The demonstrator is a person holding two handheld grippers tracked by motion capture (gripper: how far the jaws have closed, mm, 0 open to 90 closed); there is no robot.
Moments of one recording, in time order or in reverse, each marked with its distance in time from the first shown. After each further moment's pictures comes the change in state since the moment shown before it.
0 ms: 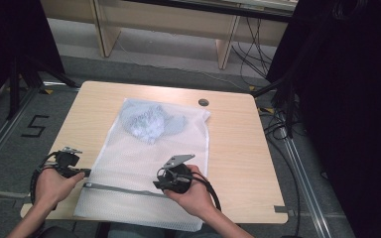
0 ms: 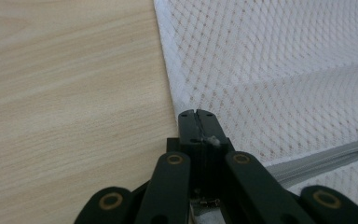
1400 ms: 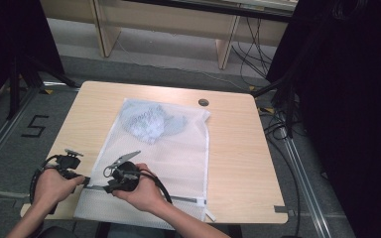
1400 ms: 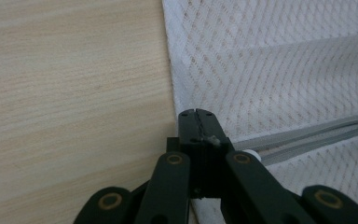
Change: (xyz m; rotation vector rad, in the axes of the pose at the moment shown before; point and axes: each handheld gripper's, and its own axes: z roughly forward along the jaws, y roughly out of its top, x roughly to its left) left arm -0.002 -0.004 0.004 0.141 -0.014 -0.089; right arm 0.063 0.062 0.097 0.033 0.195 -0.016
